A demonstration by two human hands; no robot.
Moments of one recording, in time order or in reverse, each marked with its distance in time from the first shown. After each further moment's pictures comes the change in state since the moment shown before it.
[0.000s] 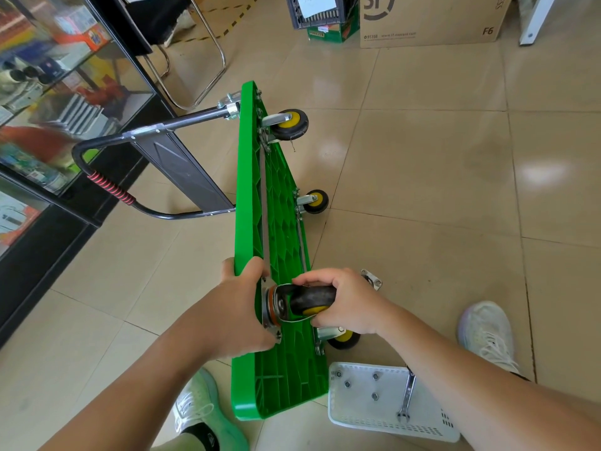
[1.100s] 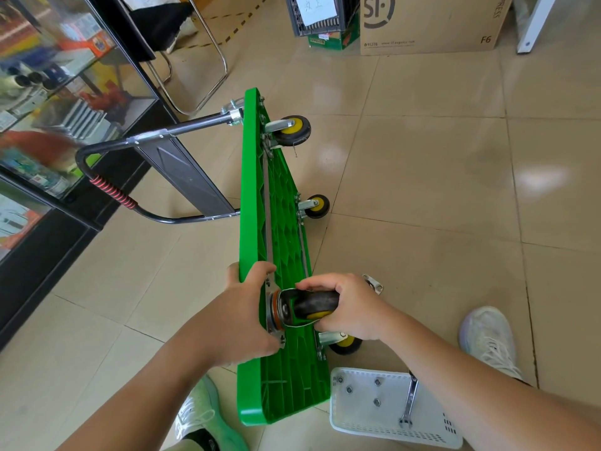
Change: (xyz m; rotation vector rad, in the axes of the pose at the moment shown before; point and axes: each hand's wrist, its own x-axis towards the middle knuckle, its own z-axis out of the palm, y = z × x) left_hand -0.003 -0.003 0.001 -0.083 -0.017 -0.005; right_hand 0.000 -0.001 0.002 -0.014 0.016 -0.007
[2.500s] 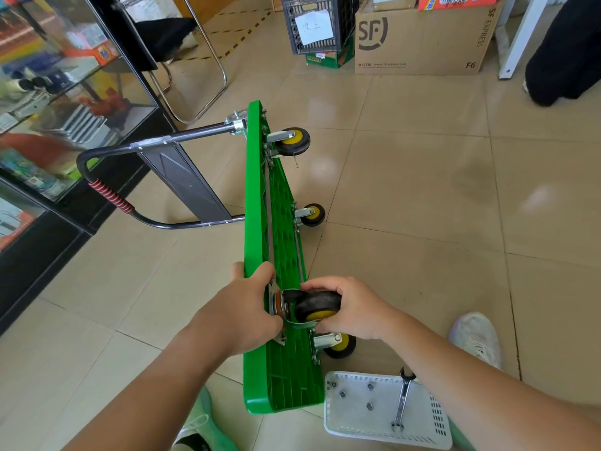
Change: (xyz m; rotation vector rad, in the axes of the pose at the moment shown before) left_hand -0.002 0.009 0.001 0.040 0.088 0.005; right_hand -0.008 -0.001 -0.003 -0.091 -0.019 0.049
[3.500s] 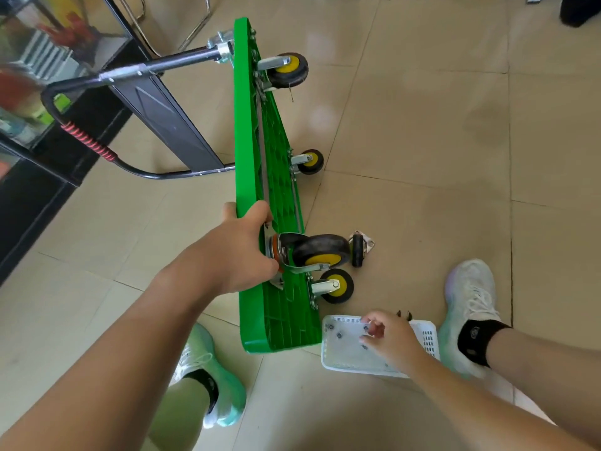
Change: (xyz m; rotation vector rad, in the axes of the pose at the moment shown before) left_hand 0.004 0.001 -0.003 0.001 -0.043 -0.020; right_hand -0.085 0.182 0.100 -0.040 0.185 0.417
